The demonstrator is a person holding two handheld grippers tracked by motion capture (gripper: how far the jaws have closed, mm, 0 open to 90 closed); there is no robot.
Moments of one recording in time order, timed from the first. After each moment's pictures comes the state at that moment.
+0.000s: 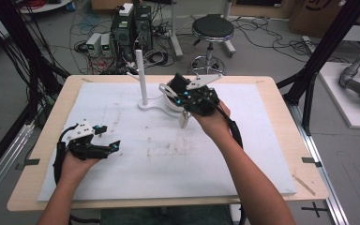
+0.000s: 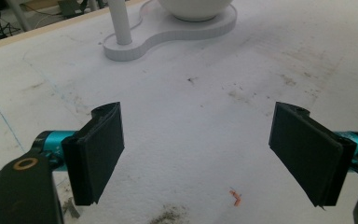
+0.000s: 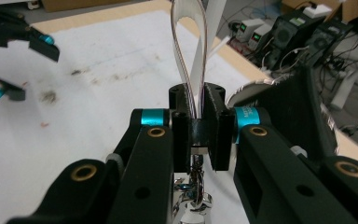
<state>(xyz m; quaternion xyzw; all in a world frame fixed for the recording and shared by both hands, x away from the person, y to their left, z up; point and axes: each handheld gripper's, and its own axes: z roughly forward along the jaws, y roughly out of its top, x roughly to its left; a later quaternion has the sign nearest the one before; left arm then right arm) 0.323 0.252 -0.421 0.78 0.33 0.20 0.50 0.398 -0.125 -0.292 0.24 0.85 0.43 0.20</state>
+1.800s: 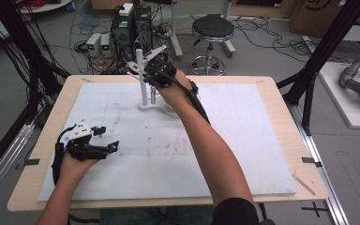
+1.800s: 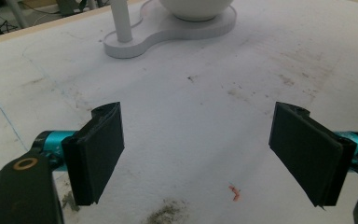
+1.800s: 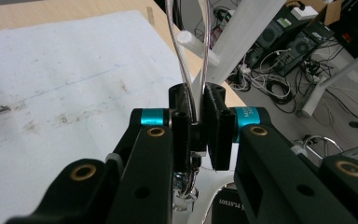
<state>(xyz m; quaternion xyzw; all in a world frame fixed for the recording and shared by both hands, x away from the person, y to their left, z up) 0.321 0.257 -0.424 0.77 0.34 0.20 0.50 0.479 -0.012 -0.278 0.21 0.87 0.35 0.26</state>
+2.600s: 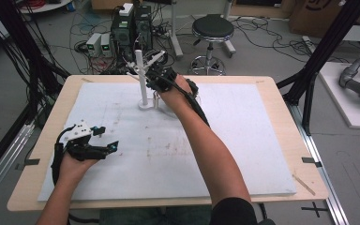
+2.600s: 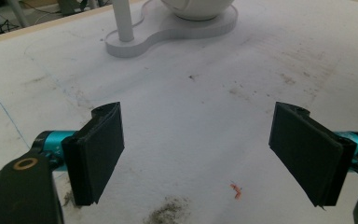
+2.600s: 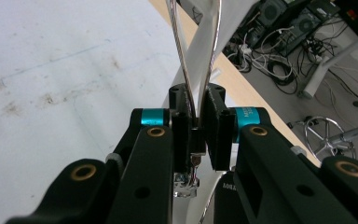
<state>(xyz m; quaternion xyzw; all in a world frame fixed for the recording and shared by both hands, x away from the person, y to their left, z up) 0.321 0.258 -0.424 0.77 0.34 0.20 0.50 0.487 -0.012 -0.300 0.23 0.88 0.32 0.25</state>
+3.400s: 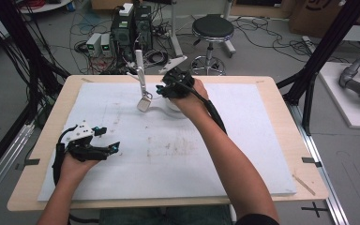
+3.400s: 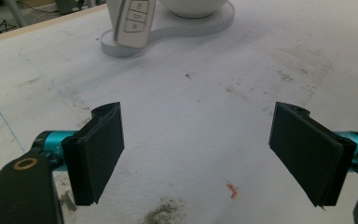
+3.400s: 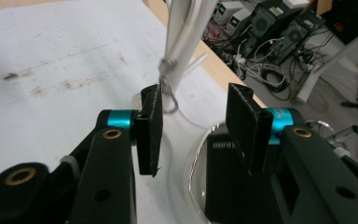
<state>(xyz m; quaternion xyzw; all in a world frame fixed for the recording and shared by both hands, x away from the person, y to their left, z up) 0.320 0.254 -0.424 0.78 0.33 0.20 0.50 0.444 -0.066 -0.283 0.24 0.87 0.36 0.26</state>
